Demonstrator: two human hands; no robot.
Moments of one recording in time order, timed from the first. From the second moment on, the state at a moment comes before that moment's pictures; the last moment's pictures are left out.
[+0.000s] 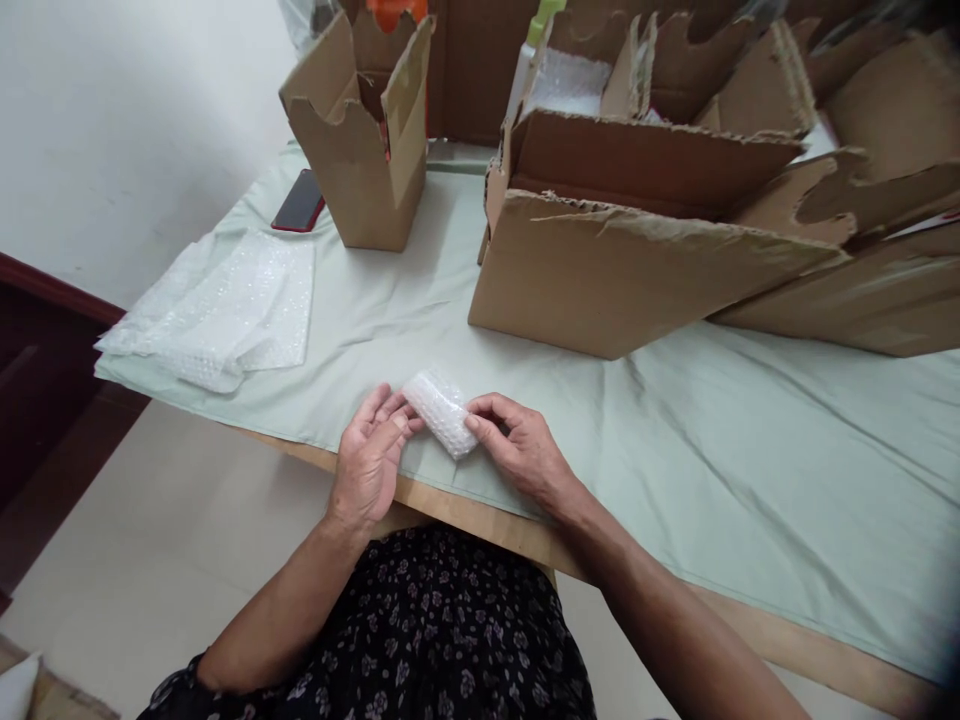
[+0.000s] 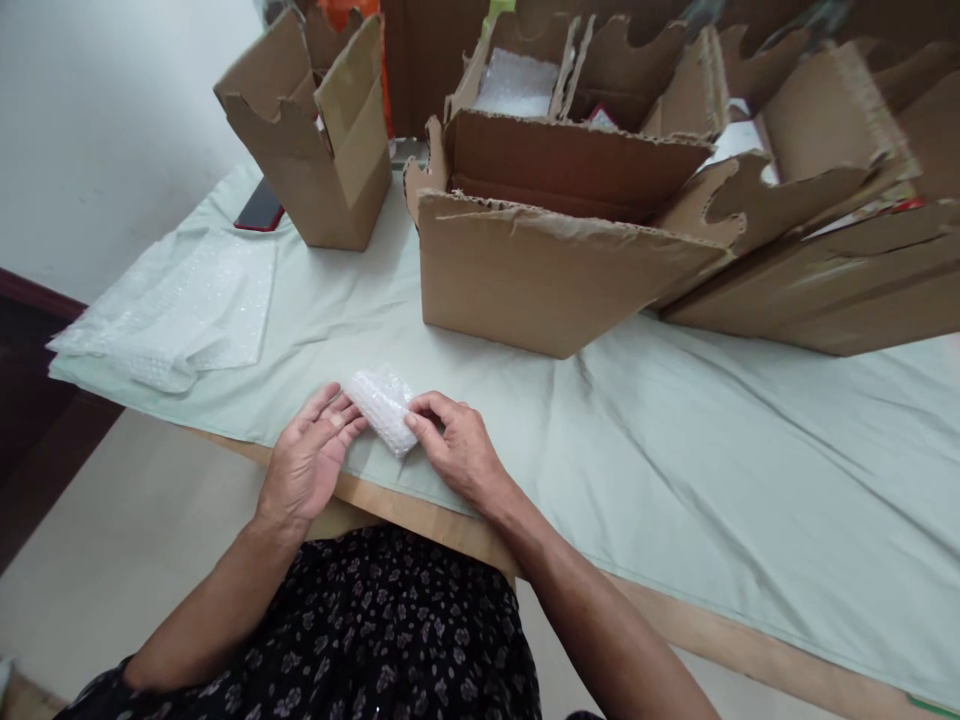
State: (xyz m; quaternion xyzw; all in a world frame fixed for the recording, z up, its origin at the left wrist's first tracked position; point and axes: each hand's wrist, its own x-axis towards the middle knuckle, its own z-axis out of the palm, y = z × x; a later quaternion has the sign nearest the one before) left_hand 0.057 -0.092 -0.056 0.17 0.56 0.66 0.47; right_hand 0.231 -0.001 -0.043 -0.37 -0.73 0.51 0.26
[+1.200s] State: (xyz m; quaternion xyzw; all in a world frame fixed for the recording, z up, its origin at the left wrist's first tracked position) left_hand 0.063 -0.051 0.003 0.61 0.60 0.47 0.23; right_hand 0.276 0.037 -0.021 -0.42 -0.52 0.58 0.47
